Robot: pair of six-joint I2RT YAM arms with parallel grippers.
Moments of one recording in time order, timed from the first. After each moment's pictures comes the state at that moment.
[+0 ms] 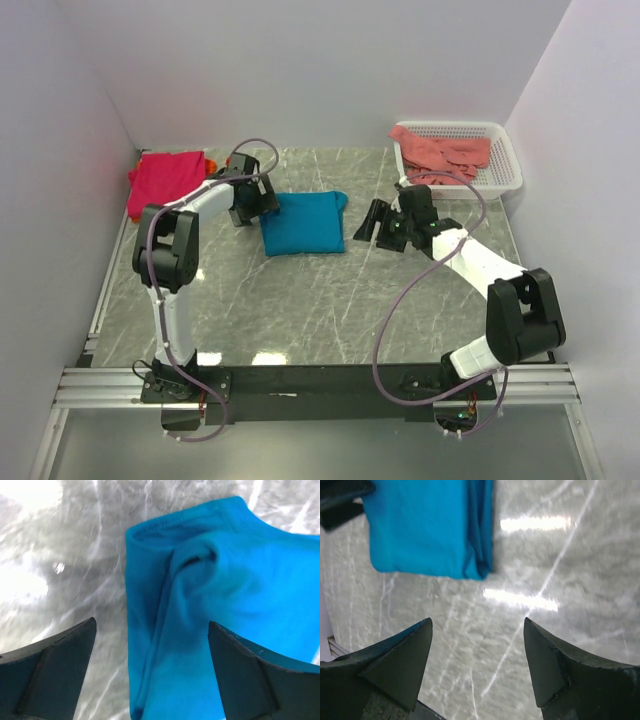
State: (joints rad) left arm -0.25 2.03 1.50 -0.47 0.04 -0.62; right arm 0.31 1.49 0.96 -0.25 -0.28 0.59
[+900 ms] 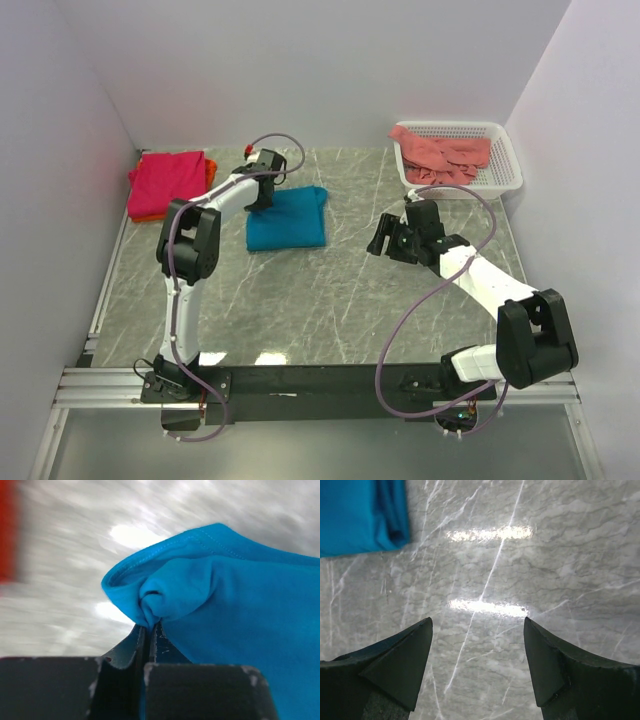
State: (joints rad) left arm -0.36 2.21 1.73 -0.58 -0.42 -0.47; right arm 0.31 1.35 0.79 -0.25 -0.13 0.52
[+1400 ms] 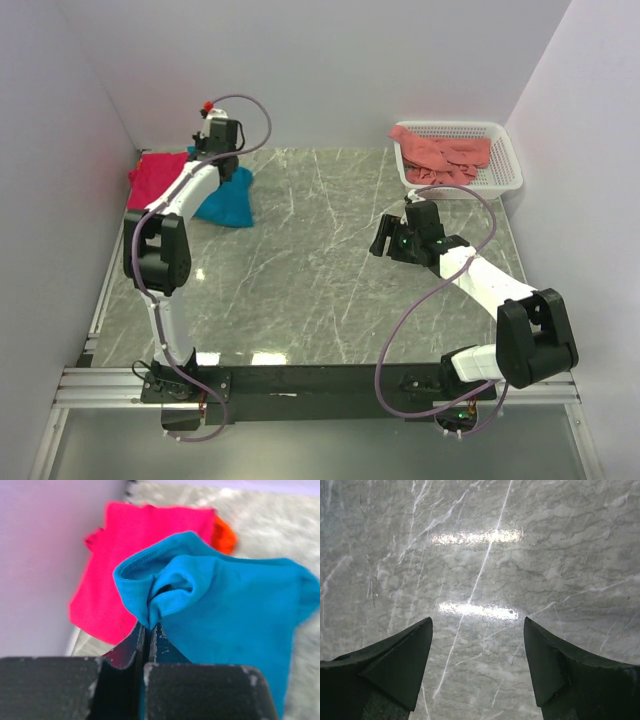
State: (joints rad) left arm -0.21 2.01 1.71 -0.36 -0.75 -0.04; right arm 0.31 1.35 0.78 -0.25 -0.09 0.49
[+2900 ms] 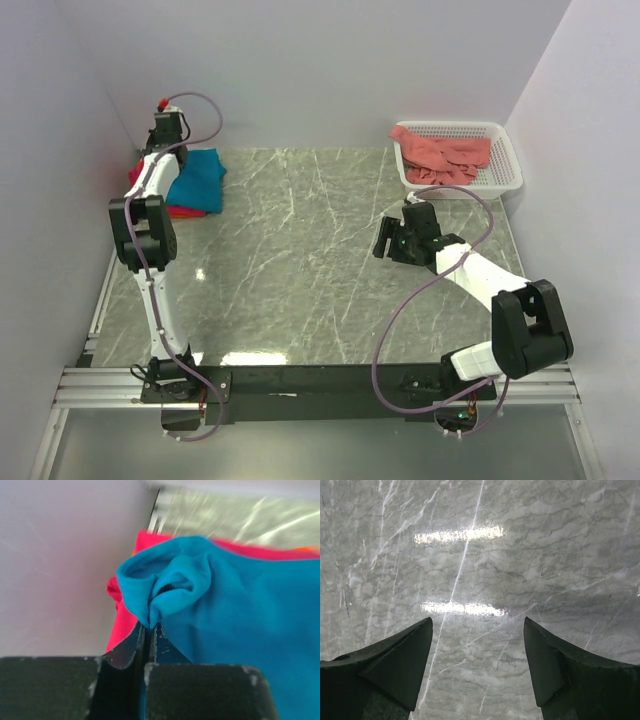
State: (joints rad) left arm 0.09 2.26 1.98 -0.30 -0.49 0.22; right arm 0.31 1.39 0.79 -0.25 -0.02 0.47
